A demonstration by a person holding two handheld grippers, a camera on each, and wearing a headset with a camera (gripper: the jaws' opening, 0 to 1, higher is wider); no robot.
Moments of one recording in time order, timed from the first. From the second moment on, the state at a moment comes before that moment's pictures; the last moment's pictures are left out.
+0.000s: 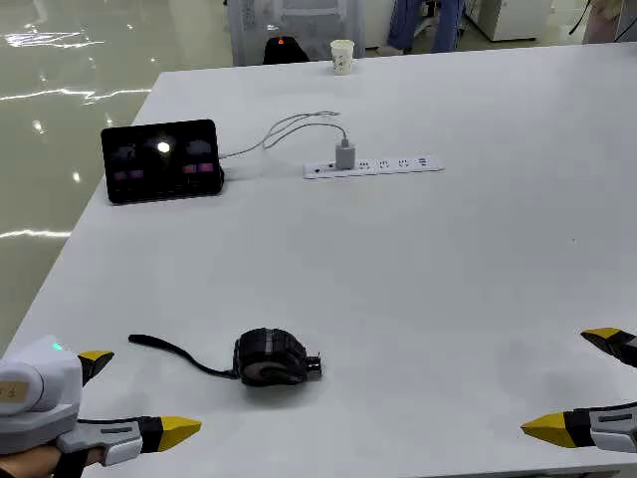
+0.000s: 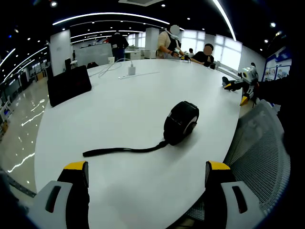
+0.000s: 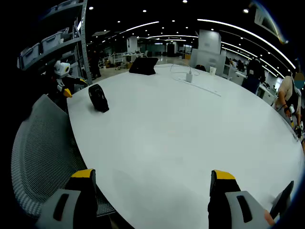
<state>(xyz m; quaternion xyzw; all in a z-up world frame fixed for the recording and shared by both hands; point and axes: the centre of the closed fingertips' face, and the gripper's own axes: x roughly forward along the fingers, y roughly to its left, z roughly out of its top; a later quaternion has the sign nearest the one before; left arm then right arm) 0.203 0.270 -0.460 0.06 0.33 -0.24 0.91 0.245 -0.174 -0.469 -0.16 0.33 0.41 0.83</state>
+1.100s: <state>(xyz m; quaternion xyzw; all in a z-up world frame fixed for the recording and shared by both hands) 0.206 0.271 -0.464 0.06 0.33 -0.23 0.91 0.241 -0.169 -0.473 -0.15 0.33 0.42 0.83</state>
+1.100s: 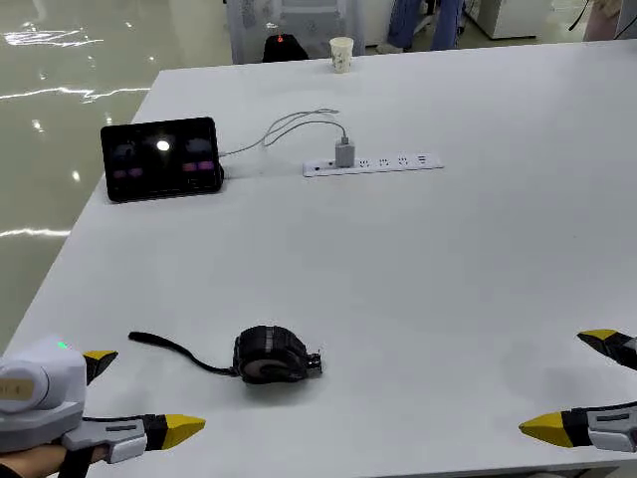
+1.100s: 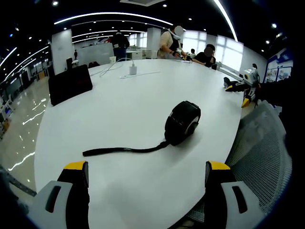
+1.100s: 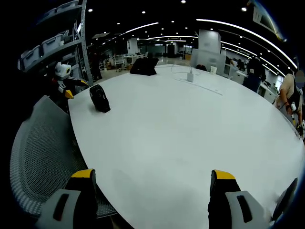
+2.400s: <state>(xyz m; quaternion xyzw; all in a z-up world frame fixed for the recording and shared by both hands) 0.220 0.239 -0.475 0.18 0.37 -0.37 0.84 0.259 -0.118 -0.465 -0.18 0.30 0.49 0.80</state>
